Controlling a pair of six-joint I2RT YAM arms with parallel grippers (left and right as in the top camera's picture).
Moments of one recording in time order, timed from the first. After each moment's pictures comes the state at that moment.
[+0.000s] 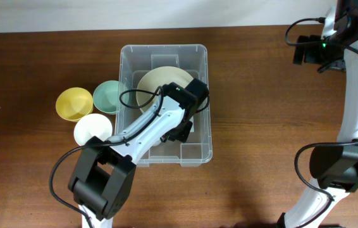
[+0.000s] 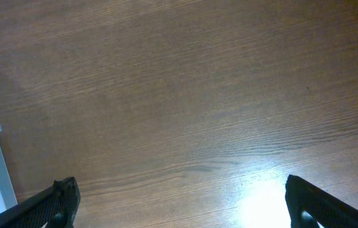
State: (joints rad) left arm -0.66 1.99 1.58 -1.21 -0.20 -0.27; right arm -0.19 2.02 2.29 -1.45 0.03 0.04
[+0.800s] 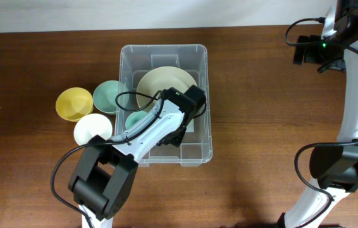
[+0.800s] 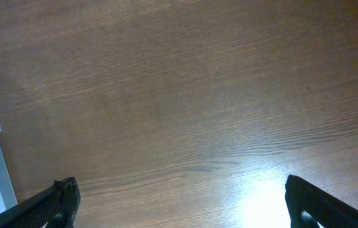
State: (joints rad) left arm -0.66 1.99 1.51 -1.21 -0.31 -0.27; right arm -0.19 2.02 2.29 -1.45 0.03 0.04
